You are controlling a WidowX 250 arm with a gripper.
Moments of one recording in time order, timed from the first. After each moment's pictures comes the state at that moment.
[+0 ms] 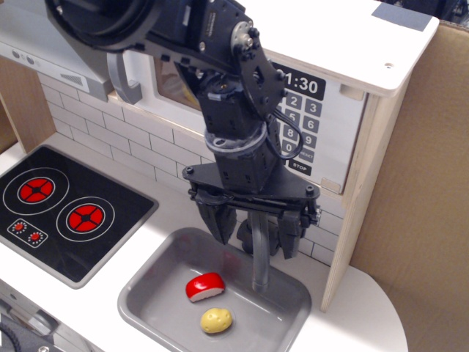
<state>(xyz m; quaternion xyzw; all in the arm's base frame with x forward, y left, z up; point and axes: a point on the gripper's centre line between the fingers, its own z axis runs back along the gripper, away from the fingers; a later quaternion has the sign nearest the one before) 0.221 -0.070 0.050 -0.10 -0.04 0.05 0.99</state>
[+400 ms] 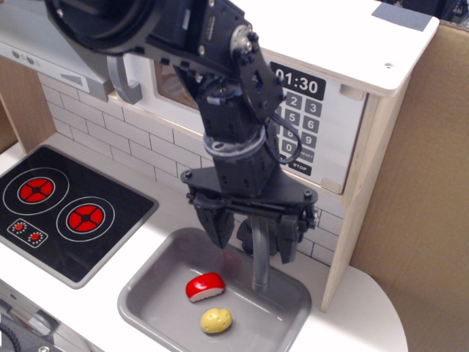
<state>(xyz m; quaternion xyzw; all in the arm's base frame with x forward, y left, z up) 0.220 -0.067 0.047 -0.10 -0.03 0.05 0.99</state>
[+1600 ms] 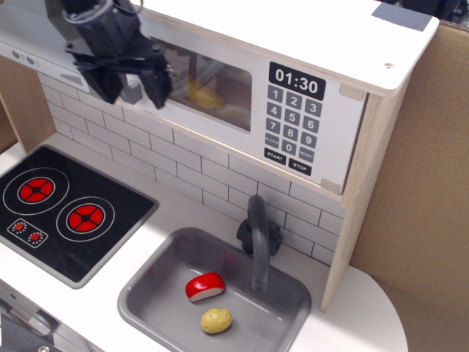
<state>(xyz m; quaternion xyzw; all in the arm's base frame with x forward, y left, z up) 0.307 0.107 0.072 -0.06 -0.16 0.09 0.98</state>
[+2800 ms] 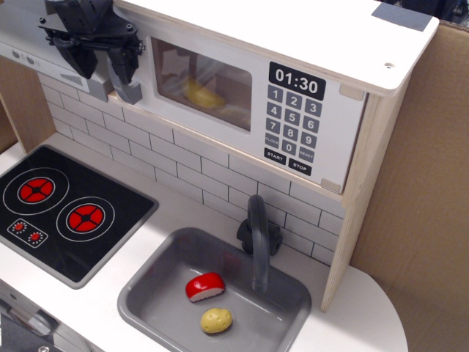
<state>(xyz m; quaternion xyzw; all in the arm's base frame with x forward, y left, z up) 0.322 0.145 0.076 -0.01 -0.17 0.08 0.98</state>
